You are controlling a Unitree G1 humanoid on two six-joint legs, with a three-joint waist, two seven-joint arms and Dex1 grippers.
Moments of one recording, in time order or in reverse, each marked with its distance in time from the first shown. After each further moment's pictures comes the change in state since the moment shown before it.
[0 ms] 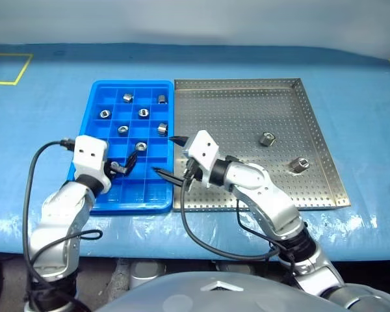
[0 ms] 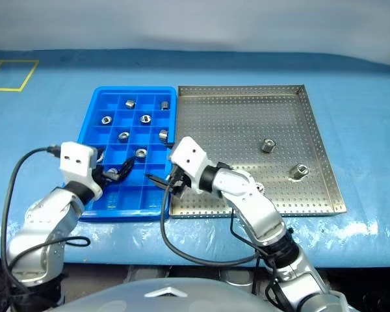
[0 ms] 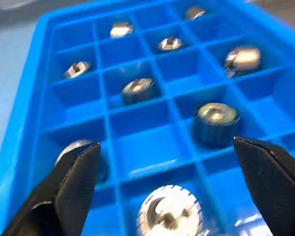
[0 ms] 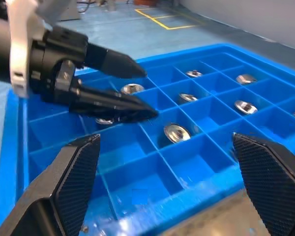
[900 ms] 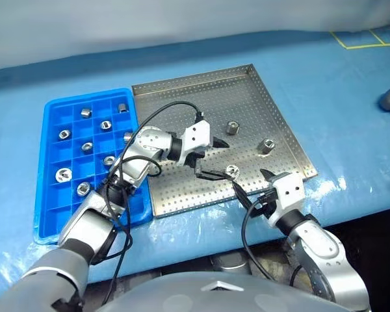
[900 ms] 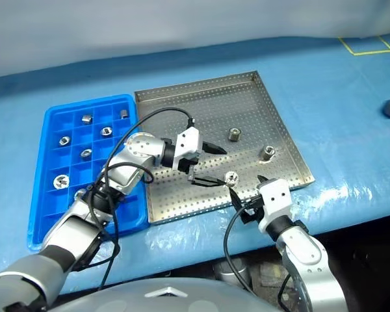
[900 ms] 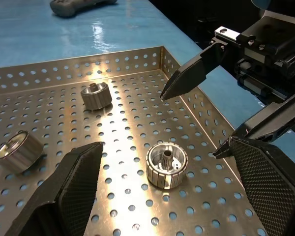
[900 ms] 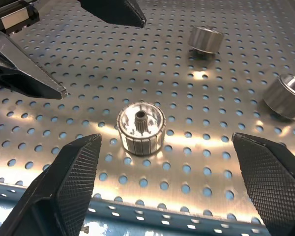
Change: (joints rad) left arm -0.694 -0.067 -0.622 0.923 0.076 -0.578 -0.777; right arm 0.700 -0.047 -0.370 -0.255 -0.001 -0.098 -0.234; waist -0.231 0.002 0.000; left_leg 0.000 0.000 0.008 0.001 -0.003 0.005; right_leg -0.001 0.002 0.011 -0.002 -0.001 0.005
